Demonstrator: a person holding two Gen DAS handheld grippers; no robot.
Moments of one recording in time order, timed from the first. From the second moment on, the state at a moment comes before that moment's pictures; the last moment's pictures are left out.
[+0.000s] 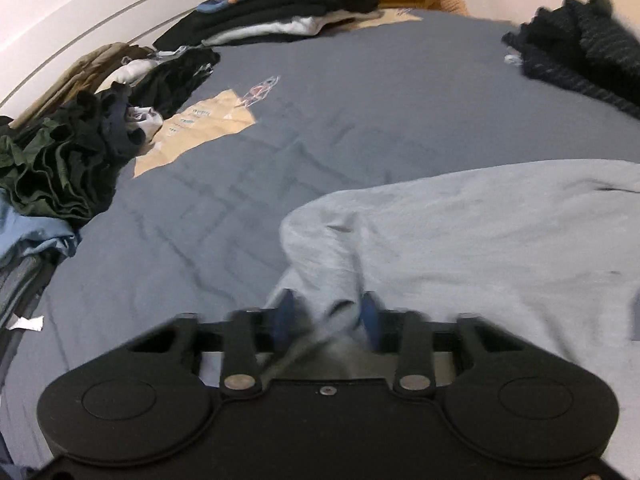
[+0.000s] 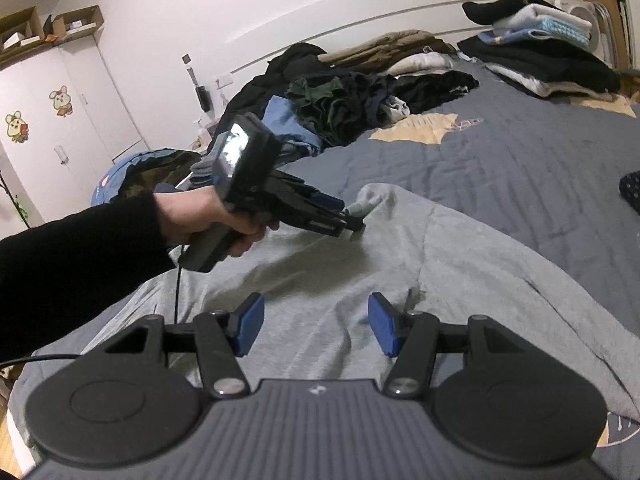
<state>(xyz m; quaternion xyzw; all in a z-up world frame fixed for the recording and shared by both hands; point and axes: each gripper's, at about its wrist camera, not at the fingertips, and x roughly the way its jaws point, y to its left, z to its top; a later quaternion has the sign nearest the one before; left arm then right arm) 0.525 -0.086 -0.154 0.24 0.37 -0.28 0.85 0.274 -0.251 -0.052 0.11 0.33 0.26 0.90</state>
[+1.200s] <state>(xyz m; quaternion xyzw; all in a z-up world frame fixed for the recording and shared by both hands) 0.107 0.110 -0.013 -0.01 0.30 -0.09 0.95 0.188 -0.245 -0.019 0.07 0.34 0.23 0.91</state>
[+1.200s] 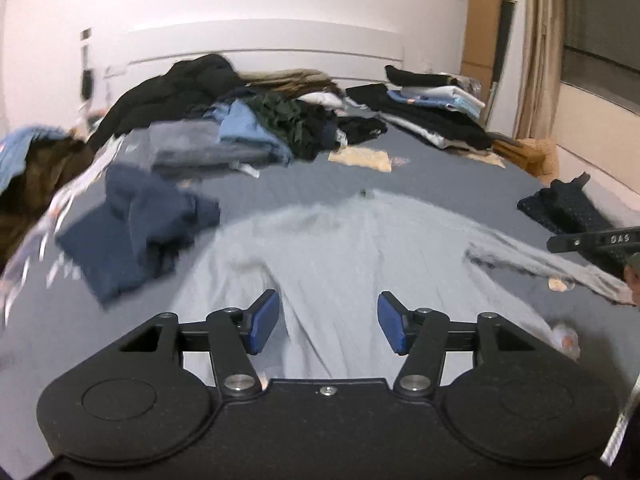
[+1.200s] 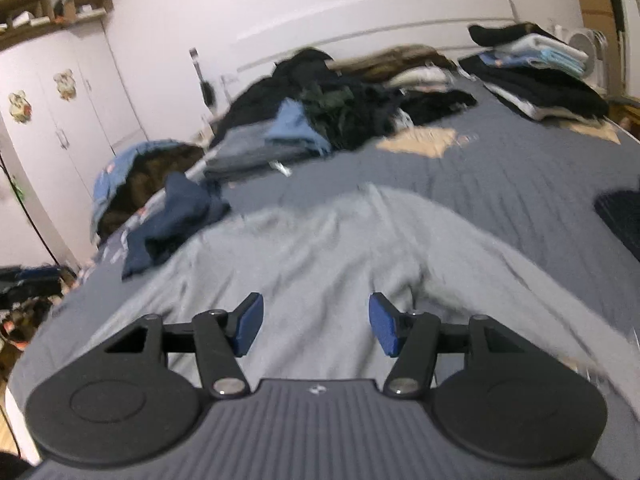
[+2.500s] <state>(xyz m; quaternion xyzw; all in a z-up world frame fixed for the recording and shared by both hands) 0.002 0.080 -0.089 -0.02 0.28 -0.06 0.96 0.048 -0.337 -0.102 0.04 0.40 0.09 0.91</state>
